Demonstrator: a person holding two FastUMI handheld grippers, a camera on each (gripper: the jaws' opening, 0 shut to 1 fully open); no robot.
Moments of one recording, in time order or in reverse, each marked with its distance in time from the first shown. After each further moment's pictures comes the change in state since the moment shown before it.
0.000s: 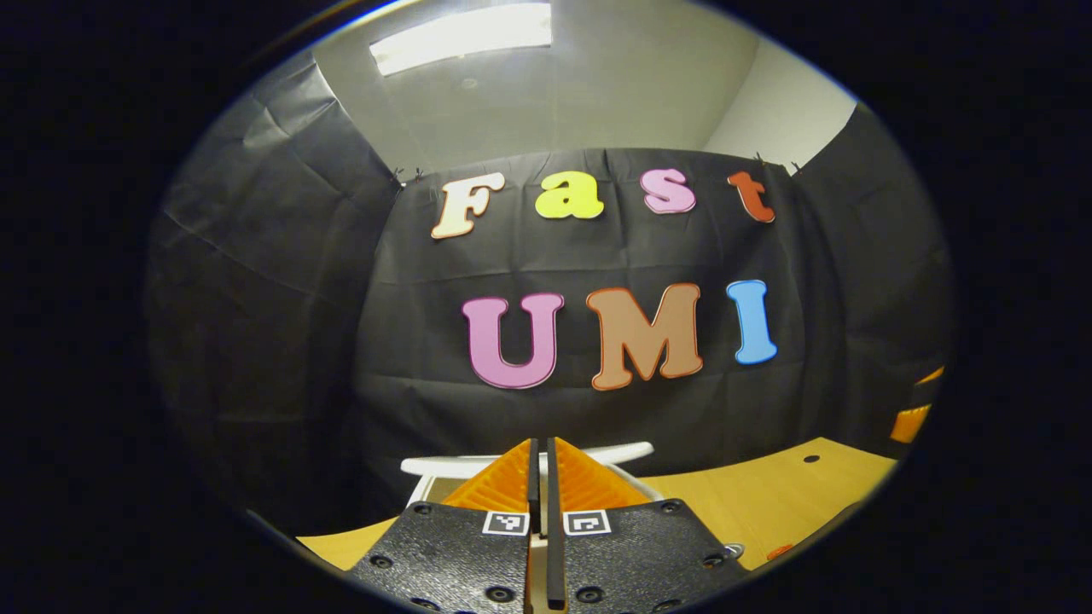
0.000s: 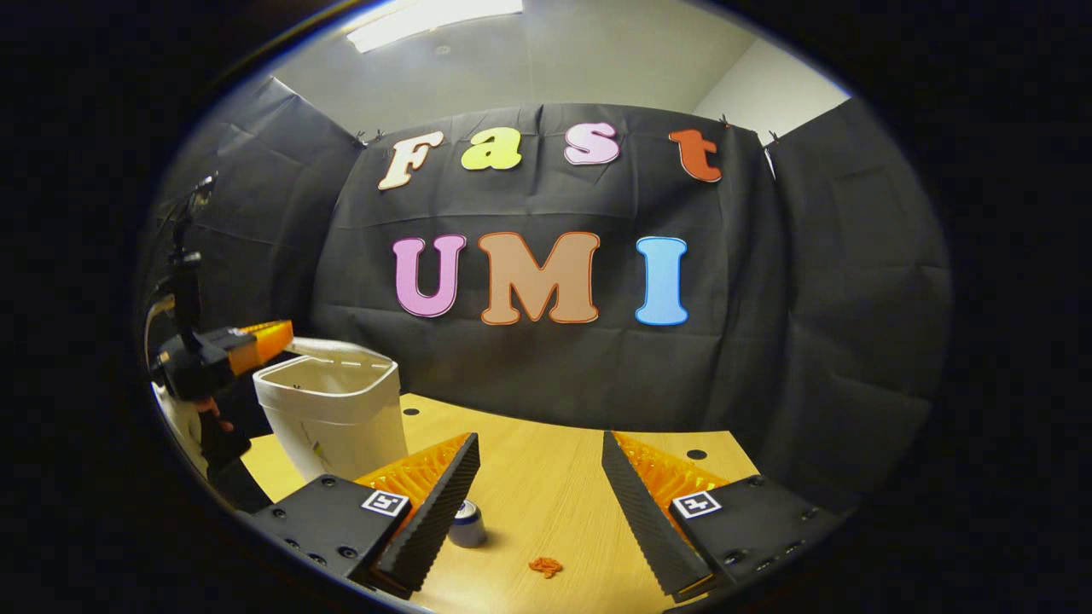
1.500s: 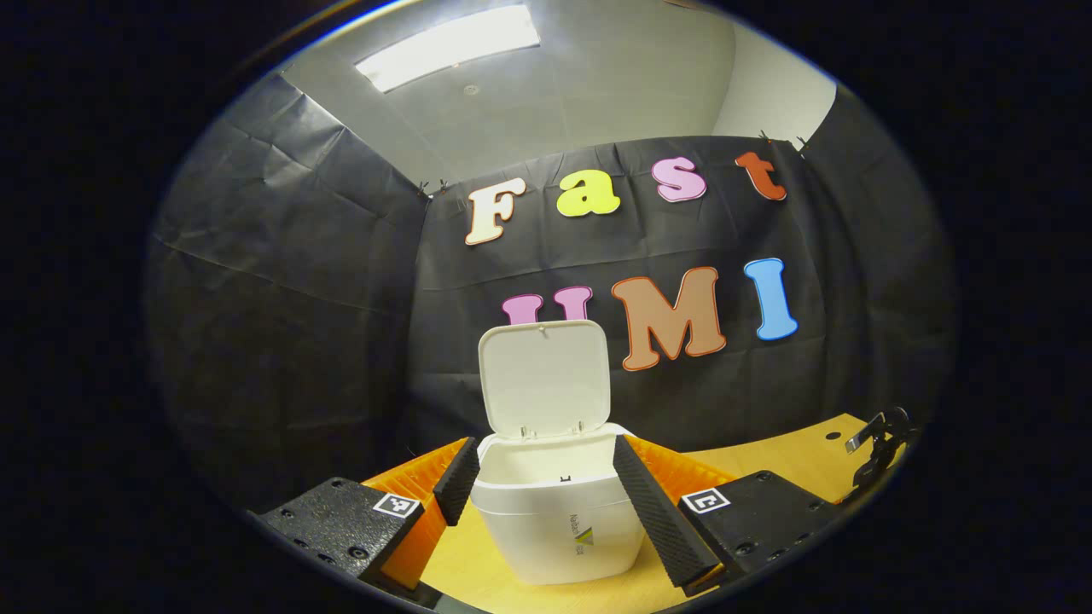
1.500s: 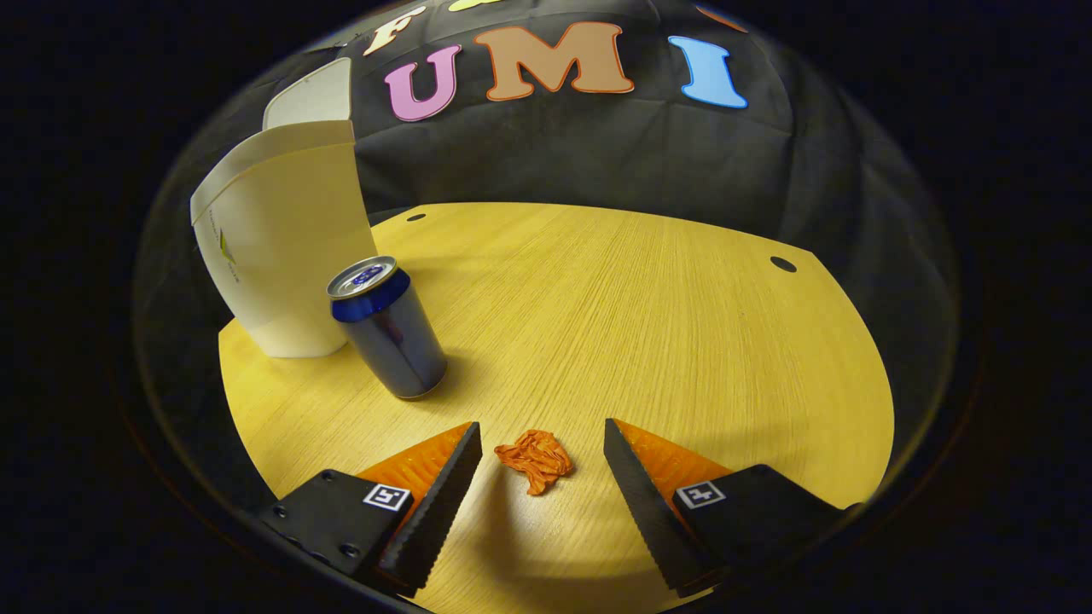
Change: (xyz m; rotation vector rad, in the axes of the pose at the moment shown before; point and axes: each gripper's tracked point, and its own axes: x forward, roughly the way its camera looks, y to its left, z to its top) left arm -0.086 0.007 -0.008 0.097 0.095 0.170; right arm 0.090 -0.010 -0.278 -0.012 0.662 0.168
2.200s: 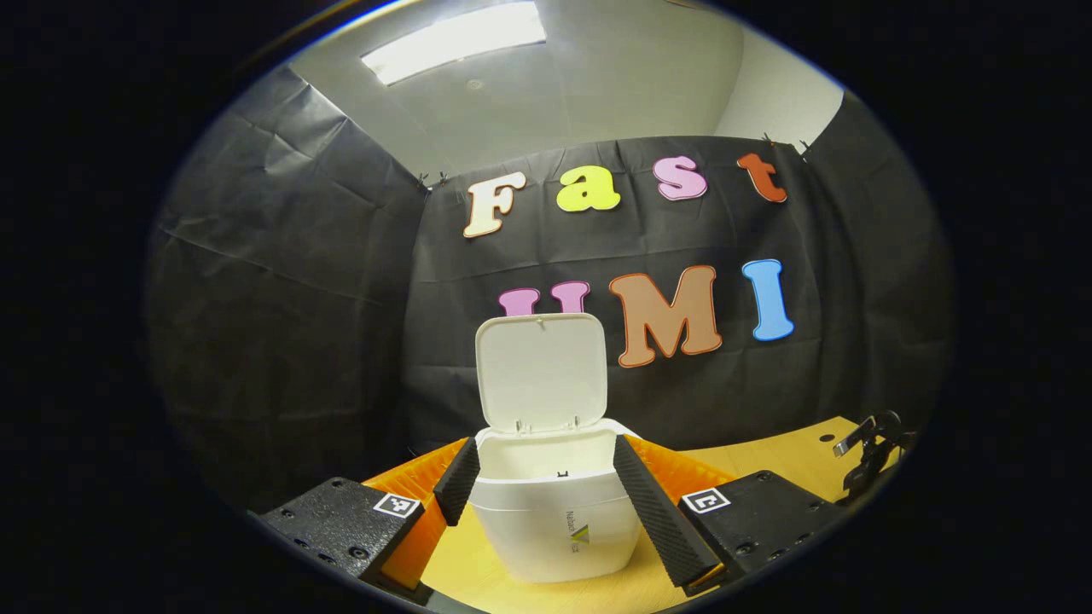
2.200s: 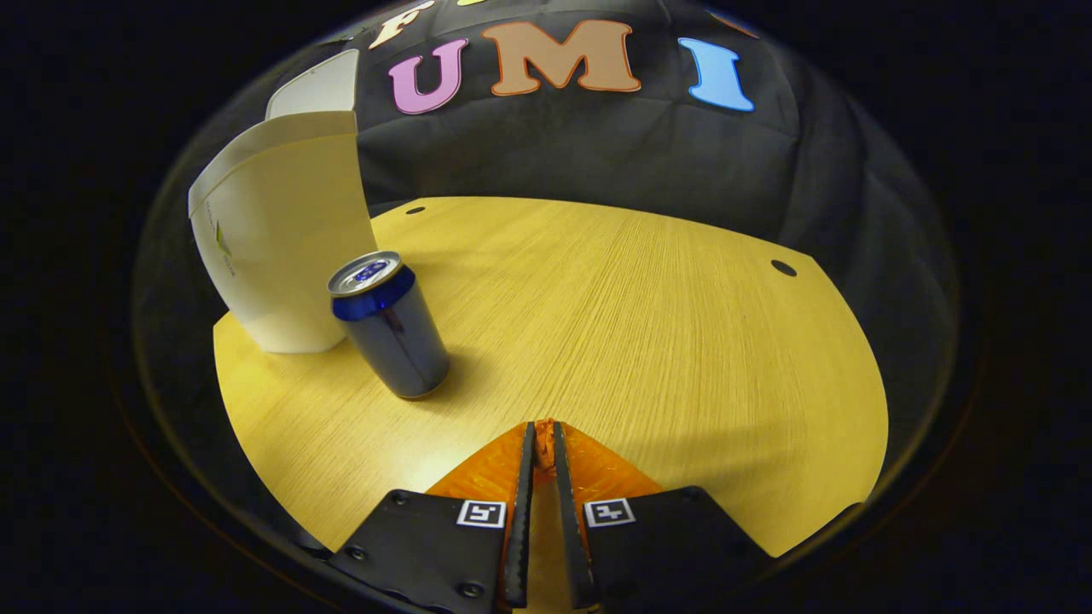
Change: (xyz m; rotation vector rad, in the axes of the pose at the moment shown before) left arm 0.005 -0.002 -0.009 -0.042 0.005 -0.034; right arm -0.010 0.006 0.013 -0.013 -0.014 -0.022
